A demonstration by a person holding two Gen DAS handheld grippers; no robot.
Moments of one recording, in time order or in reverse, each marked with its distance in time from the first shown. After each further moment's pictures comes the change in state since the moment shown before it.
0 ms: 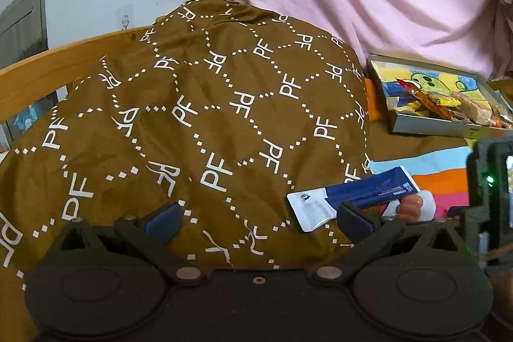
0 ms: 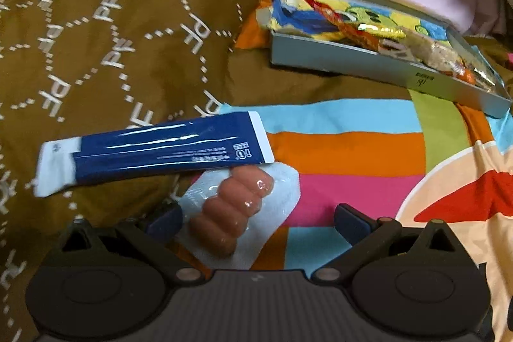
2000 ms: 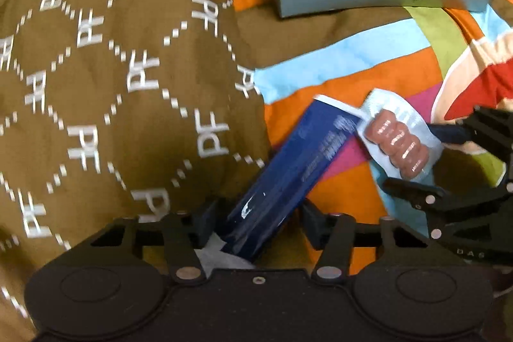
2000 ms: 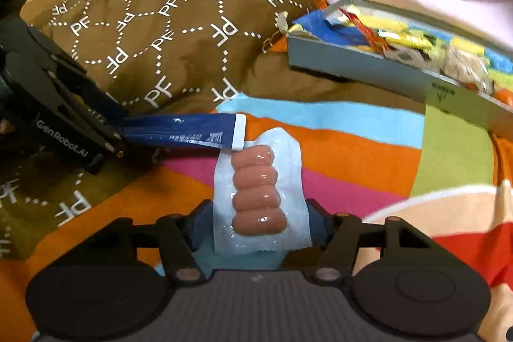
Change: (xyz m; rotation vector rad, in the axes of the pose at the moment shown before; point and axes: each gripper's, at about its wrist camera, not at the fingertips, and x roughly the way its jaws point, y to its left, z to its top) left arm 0.104 -0.119 0.027 0.313 0.489 -0.213; right arm -0.005 -0.112 -0.026 -0.263 -0.078 0.415
